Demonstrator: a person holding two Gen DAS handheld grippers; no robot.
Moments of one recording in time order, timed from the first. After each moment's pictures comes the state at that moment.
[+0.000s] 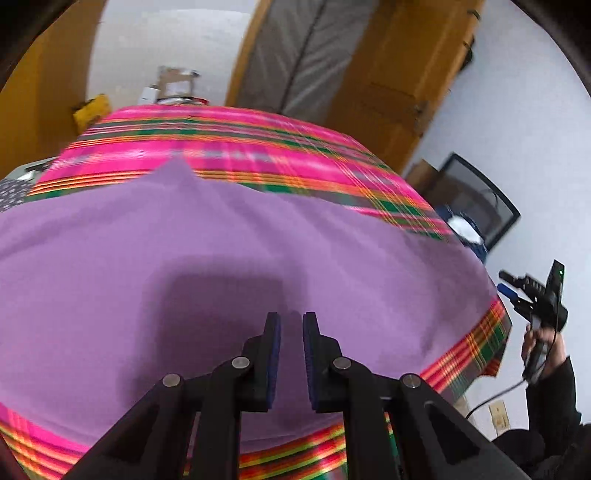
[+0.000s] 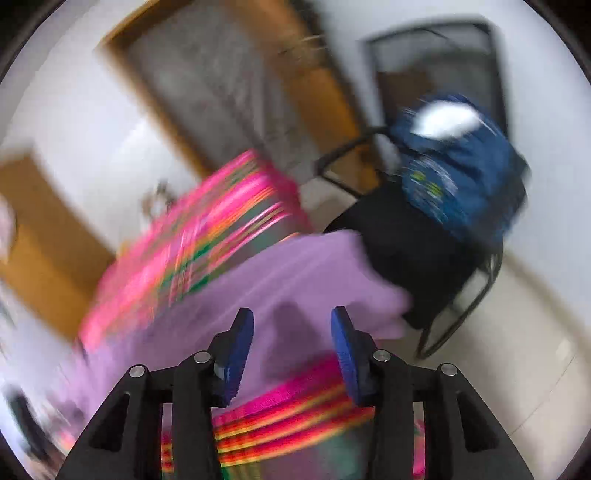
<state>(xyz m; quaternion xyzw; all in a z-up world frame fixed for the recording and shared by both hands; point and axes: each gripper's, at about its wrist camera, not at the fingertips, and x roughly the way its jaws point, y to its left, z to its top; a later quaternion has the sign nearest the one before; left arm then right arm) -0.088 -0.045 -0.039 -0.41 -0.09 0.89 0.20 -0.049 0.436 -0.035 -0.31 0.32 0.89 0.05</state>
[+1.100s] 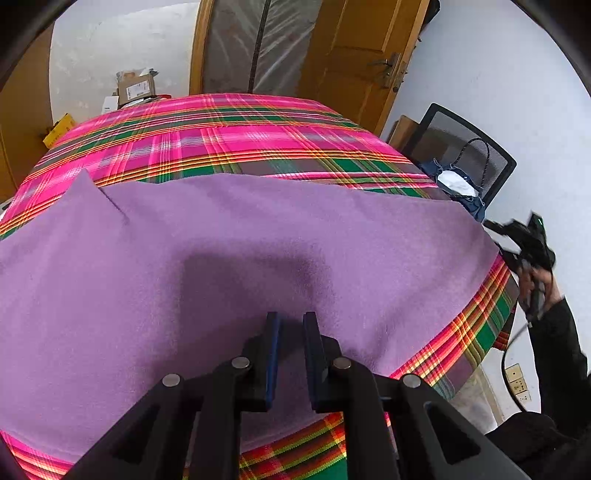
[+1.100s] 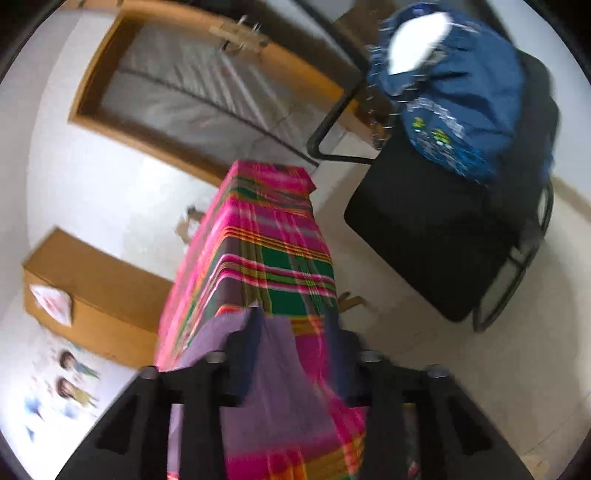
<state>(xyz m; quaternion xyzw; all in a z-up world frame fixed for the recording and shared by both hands) -0.096 0.038 -0.044 -0.44 -0.01 0.87 0.21 -0.089 0.550 -0.095 -0.31 0.48 0.82 -0.06</state>
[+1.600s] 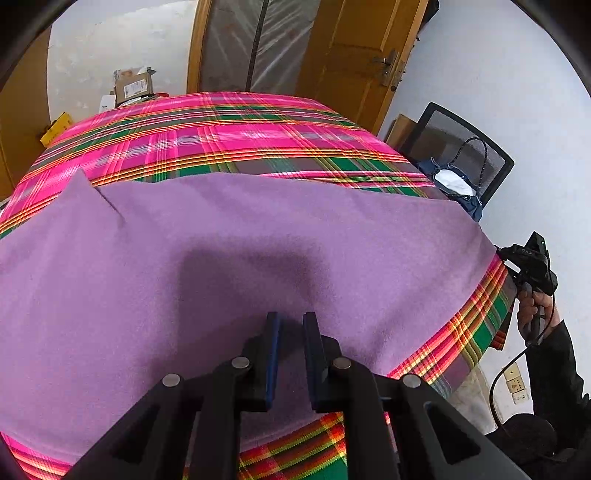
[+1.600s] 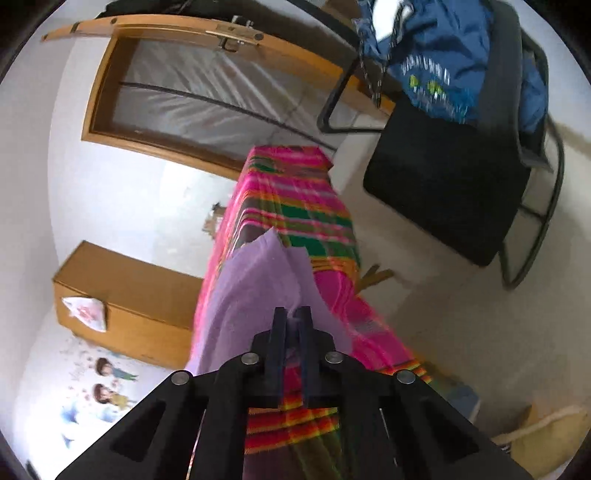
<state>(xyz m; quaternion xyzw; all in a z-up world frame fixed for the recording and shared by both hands) -0.095 0.038 -0.044 -0.44 -0.01 0.87 0.21 -0.064 0.524 -0.106 -0.30 0.51 0.80 -0.10</state>
